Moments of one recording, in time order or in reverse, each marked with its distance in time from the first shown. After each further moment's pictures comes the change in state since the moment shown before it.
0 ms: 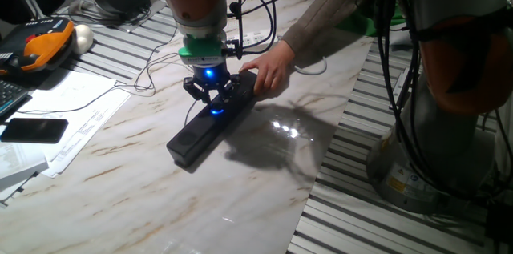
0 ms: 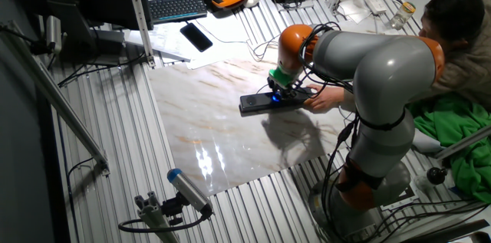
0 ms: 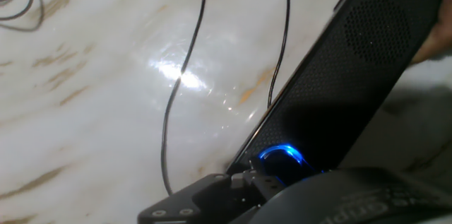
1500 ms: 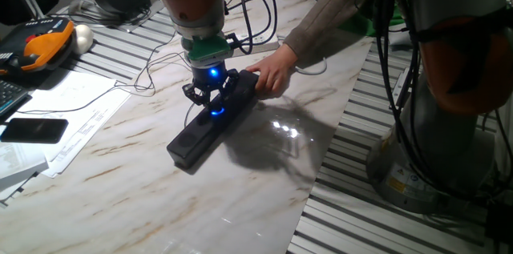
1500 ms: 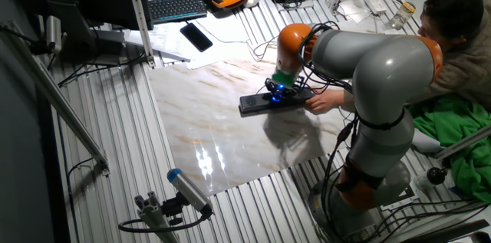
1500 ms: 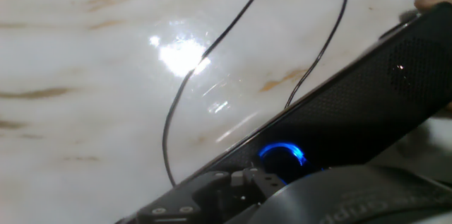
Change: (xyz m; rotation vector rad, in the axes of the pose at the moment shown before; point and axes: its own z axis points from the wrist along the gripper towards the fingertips) arm 0.005 0.001 -0.003 0.022 0.006 -0.367
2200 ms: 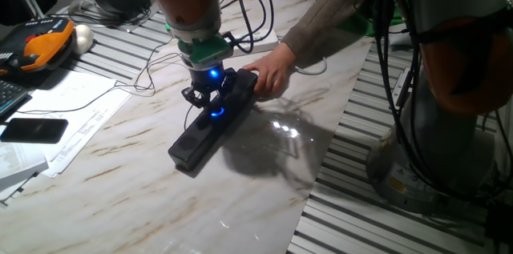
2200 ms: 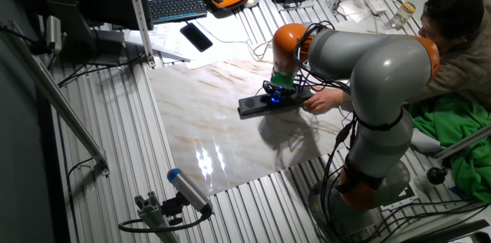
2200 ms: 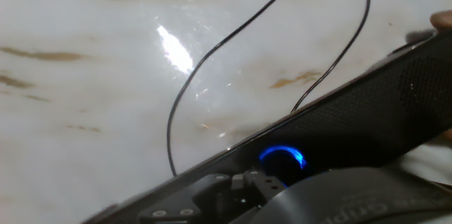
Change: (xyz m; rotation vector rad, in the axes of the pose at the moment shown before) arm 0.002 0.002 -0.002 0.021 -0.011 -0.117
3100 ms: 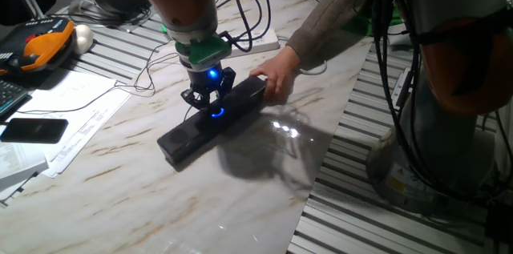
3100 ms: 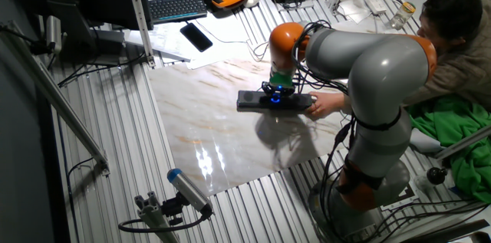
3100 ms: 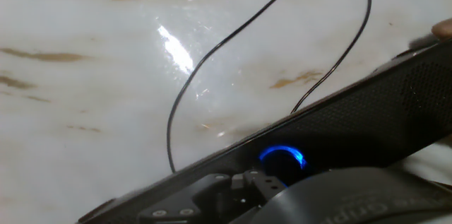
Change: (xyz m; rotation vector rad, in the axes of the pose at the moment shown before) arm 0.003 0.003 -0.003 0.037 0.002 -0.098
